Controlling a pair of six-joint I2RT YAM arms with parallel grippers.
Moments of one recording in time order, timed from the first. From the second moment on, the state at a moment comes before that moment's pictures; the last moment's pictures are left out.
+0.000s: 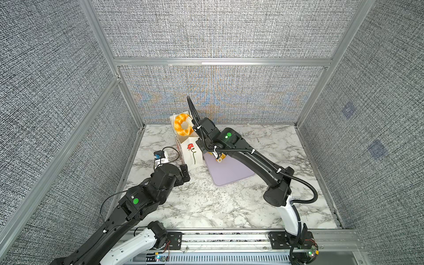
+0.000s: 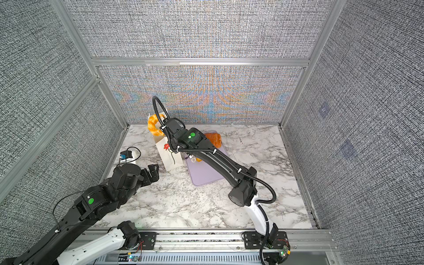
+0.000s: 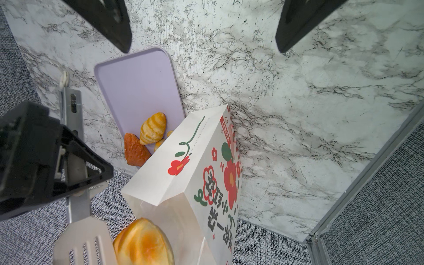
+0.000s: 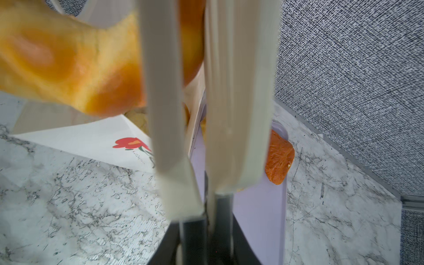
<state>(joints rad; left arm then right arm) -0.78 0.76 1.00 -0.91 -0.50 -0.77 0.94 2.19 2.47 -1.09 0.47 0.09</state>
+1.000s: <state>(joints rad) -0.78 0.73 0.98 -0.92 -0.50 -0.80 0.95 2.25 2.50 -1.12 0.58 -0.01</state>
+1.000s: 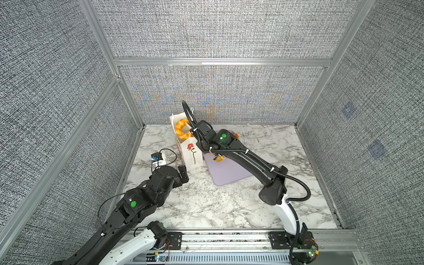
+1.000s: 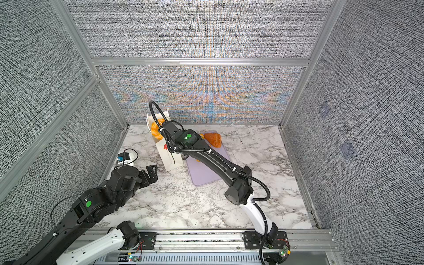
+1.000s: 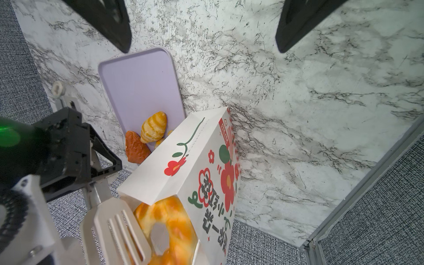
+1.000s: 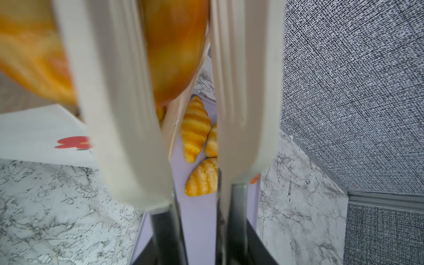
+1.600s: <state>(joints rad) -0.78 0.79 1.00 -0.91 -0.47 -0.79 0.93 2.16 2.49 -1.20 0.50 -0.02</state>
